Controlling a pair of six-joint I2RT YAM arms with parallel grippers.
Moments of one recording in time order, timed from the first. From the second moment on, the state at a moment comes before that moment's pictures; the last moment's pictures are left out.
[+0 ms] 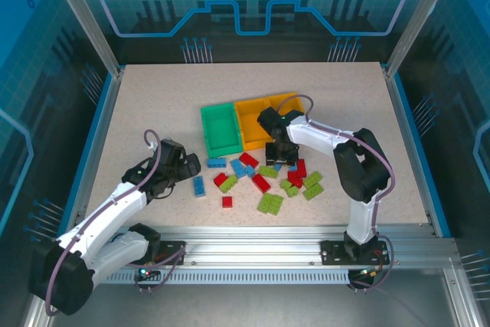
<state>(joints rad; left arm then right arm) -0.37 0.95 0.59 -0.61 -0.22 -0.72 0.62 1.90 1.35 -0.96 0.00 0.67</state>
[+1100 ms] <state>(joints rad) -0.69 1.08 0.66 -0.61 -0.31 -0.71 0.35 1.82 1.57 -0.95 0.01 0.36</state>
